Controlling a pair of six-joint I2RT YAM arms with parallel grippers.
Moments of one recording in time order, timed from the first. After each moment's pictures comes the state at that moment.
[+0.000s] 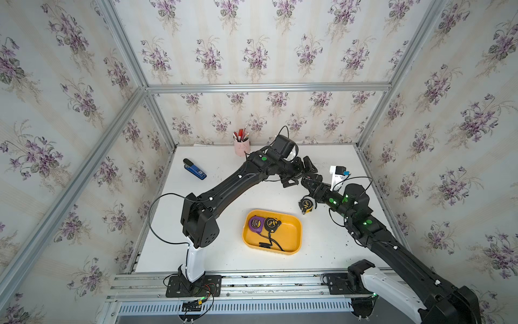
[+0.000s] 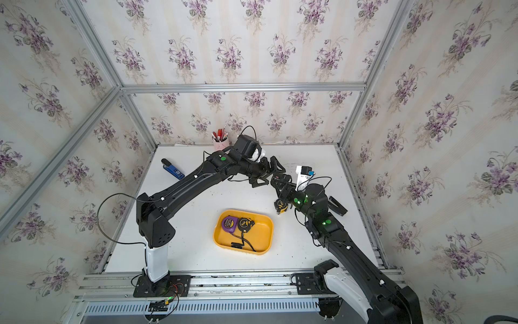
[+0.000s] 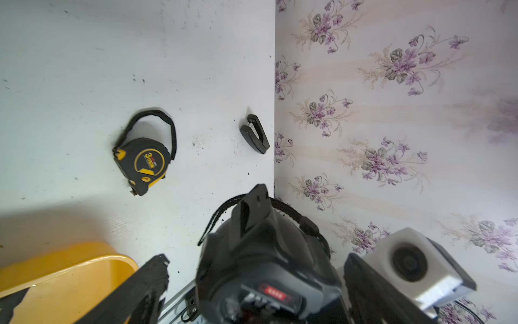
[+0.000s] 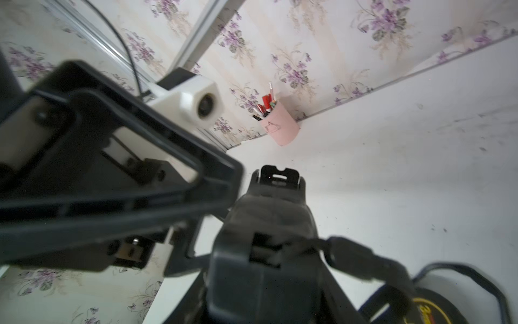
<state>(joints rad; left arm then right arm) -0.75 1.96 1.97 -0.74 0.45 -1.04 0.40 0.89 0.57 0.07 -0.21 0.68</state>
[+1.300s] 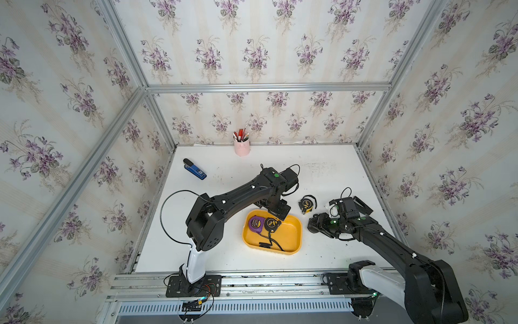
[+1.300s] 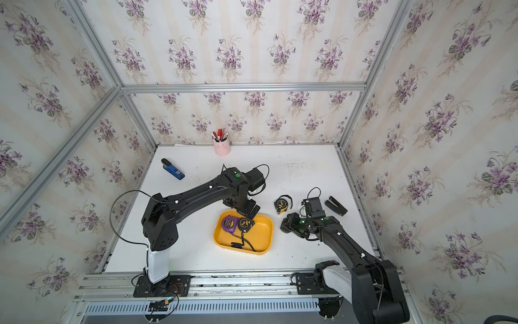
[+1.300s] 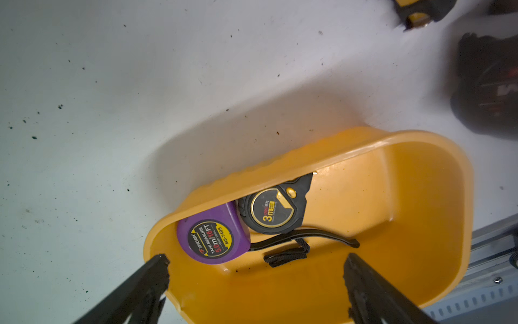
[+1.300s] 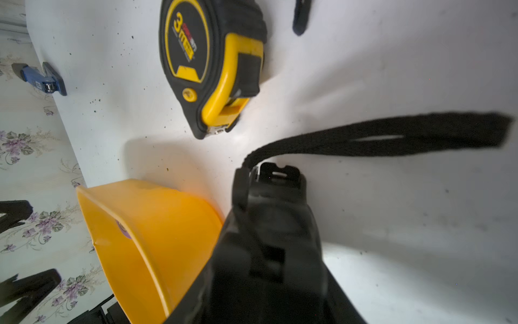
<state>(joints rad) -0.88 1.99 1.76 -1.28 -0.05 -0.32 0.20 1.11 0.43 -0.43 -0.48 0.66</state>
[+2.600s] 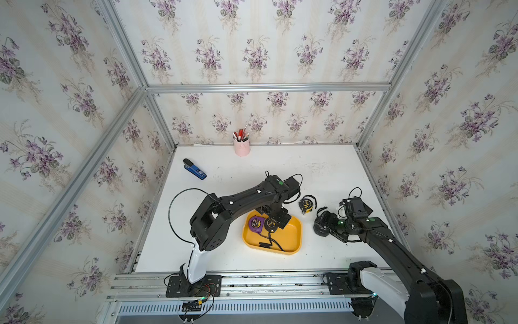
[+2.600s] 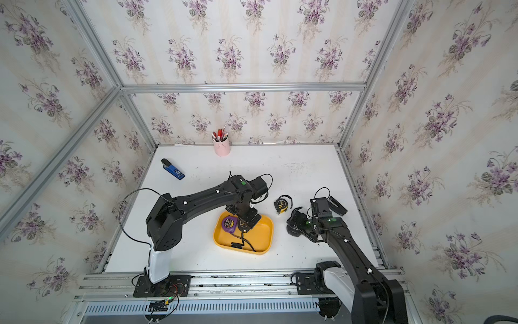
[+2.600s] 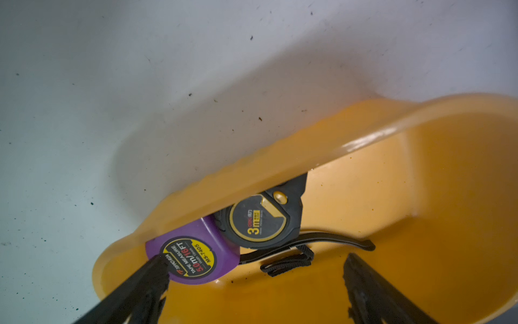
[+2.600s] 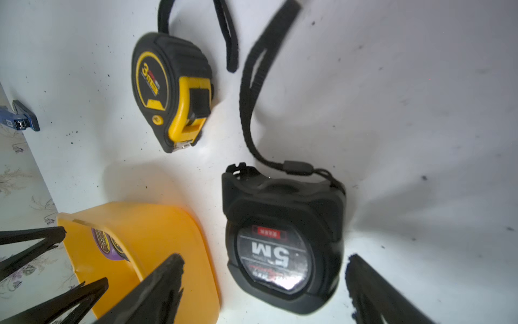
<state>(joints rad) -0.91 2.01 1.68 -1.22 -0.02 -0.26 0.14 0.95 0.50 -0.67 -0.32 0.66</state>
